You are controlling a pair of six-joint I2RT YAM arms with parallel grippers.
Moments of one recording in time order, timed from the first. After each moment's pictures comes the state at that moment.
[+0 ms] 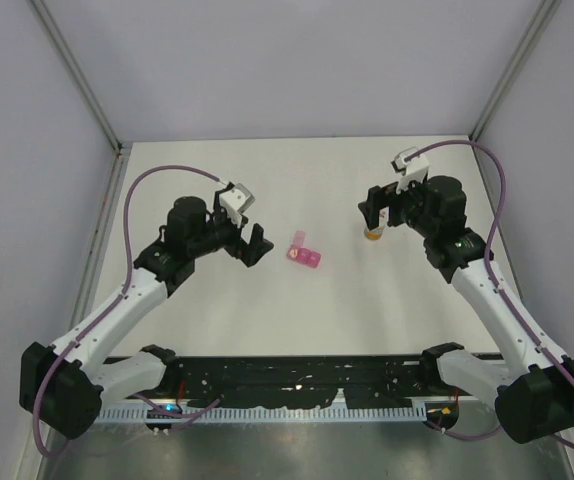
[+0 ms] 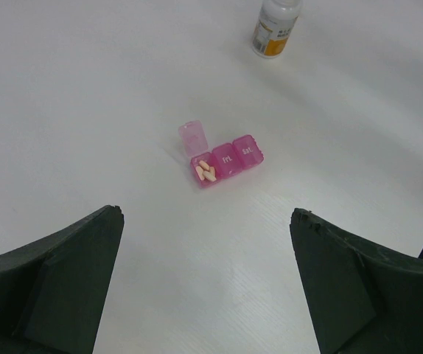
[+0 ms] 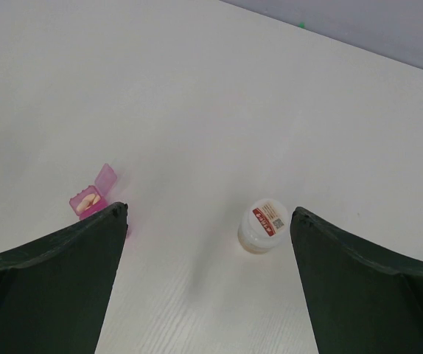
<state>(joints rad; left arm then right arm) -0.48 1.07 0.83 -0.12 0.40 0.07 0.25 1.05 0.91 -0.16 -0.17 -0.04</state>
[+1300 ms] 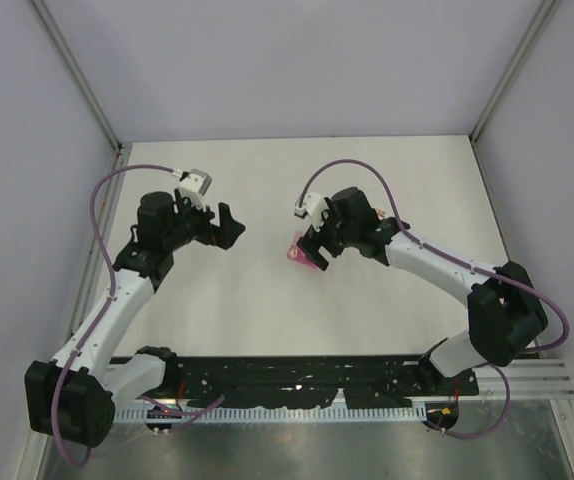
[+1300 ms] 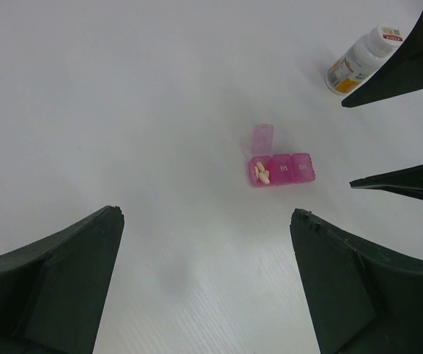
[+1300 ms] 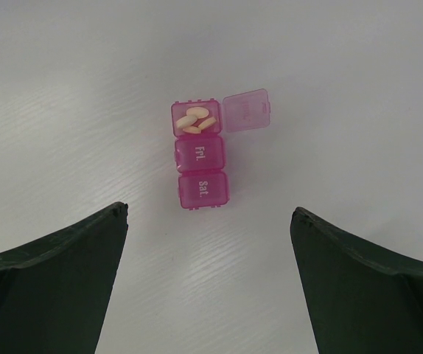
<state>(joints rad) -0.23 1.04 0.82 -0.15 0.40 -0.09 0.63 1.48 1.02 -0.26 -0.24 -0.36</state>
